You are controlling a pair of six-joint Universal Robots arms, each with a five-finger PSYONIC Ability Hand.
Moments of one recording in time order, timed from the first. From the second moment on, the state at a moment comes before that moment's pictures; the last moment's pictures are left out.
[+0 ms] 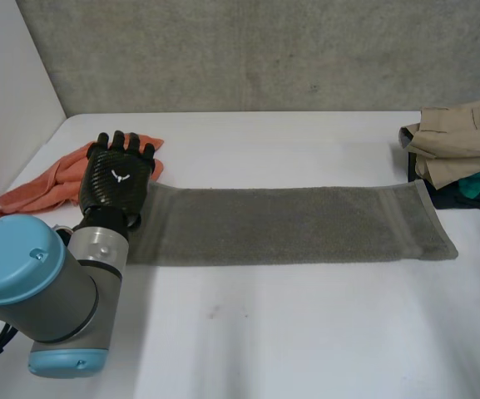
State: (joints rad) left arm 4.21 -1.88 -1.83 3.79 -1.79 3.78; right arm 1.30 -1.16 1.68 -0.18 1.41 2.24; left_hand 0.19 0.20 0.21 0.20 0.05; right_hand 0.80 0.80 0.81 0.81 0.63
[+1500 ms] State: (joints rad) left arm 4.20 -1.65 -1.88 3.74 -1.64 3.53; right arm 1.95 -1.17 1.61 -0.45 1.37 2.22; left_hand 0.19 0.20 0.21 0.20 0.05; right_hand 1.10 1.18 1.19 1.20 1.01
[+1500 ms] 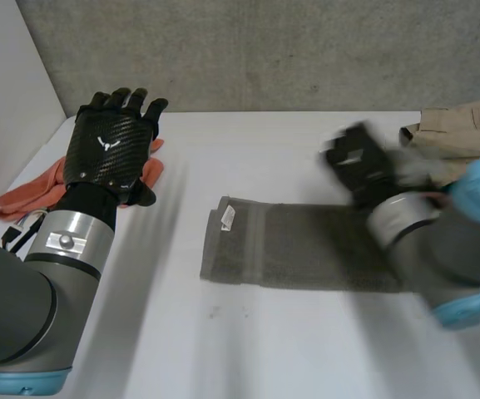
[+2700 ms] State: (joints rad) left arm 4.02 -1.95 -1.60 3.49 -1.66 3.49; right arm 2.01 -1.18 1.74 -0.45 1.52 2.29; left_hand 0.19 0.20 0.21 0.20 0.05; right_hand 1.05 1.14 1.19 1.20 0.99
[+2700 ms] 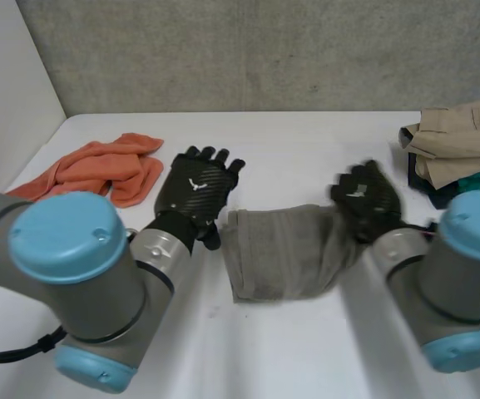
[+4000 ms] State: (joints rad) left arm 3.94 -2.04 -1.31 3.16 -1.78 3.38; right arm 2.05 -1.14 1.51 -0.08 1.43 2.68; left_hand 0.19 0.20 0.21 0.20 0.05; right_hand 0.23 0.21 0.21 0.21 0.04
